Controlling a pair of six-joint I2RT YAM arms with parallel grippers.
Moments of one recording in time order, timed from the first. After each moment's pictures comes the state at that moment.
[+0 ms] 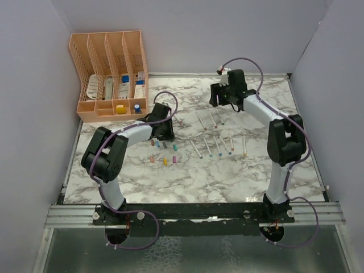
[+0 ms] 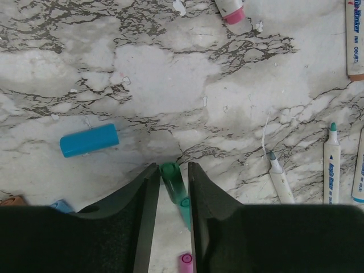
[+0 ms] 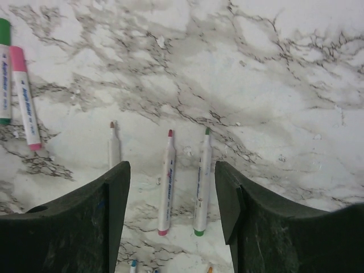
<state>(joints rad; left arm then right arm) -0.46 1.79 1.05 -0.22 0.08 -0.58 0.30 2.00 1.54 -0.24 -0.14 0.03</state>
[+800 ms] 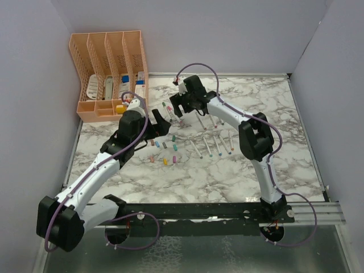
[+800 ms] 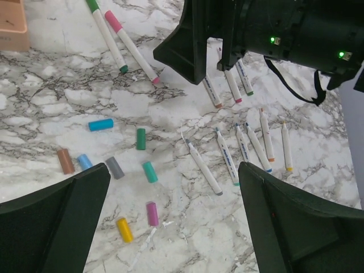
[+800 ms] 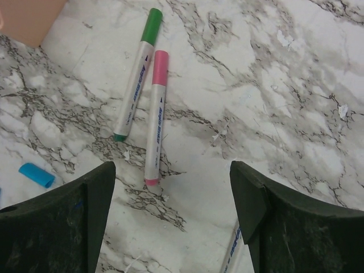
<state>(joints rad) -0.45 1.13 0.81 -0.16 0.00 -0.62 0.61 2.26 1.91 -0.36 -0.11 -0.04</state>
